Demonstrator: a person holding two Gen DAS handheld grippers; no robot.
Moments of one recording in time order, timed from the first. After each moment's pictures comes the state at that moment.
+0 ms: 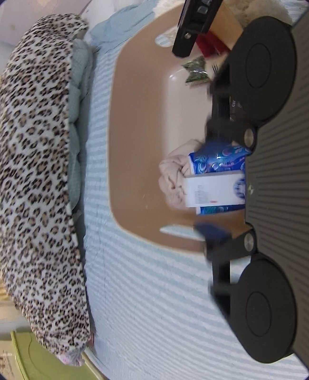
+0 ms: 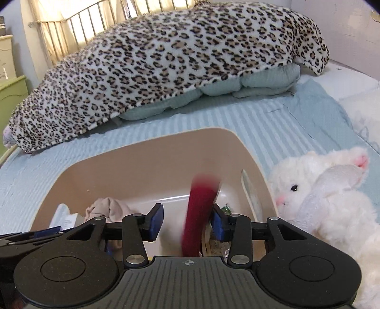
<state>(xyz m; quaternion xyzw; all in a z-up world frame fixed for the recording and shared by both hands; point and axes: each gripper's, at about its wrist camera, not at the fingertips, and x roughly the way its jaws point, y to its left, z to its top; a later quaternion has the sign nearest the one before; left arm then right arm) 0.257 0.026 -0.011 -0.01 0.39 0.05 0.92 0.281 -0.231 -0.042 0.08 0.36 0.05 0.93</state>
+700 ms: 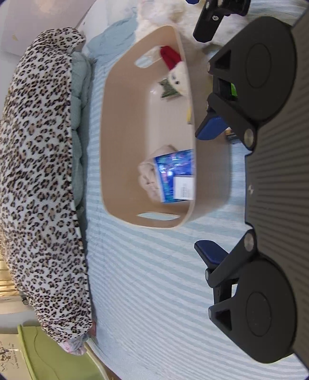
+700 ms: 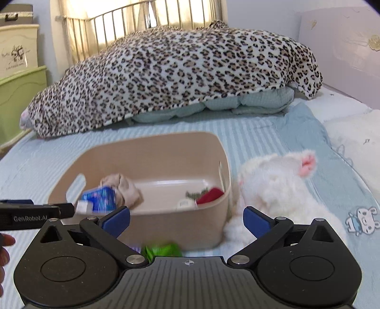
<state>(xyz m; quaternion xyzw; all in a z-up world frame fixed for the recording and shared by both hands) 0.178 0.024 0.002 0.00 0.39 0.04 0.92 0.186 -0.254 -0.018 0.03 0.34 0.07 0.94</state>
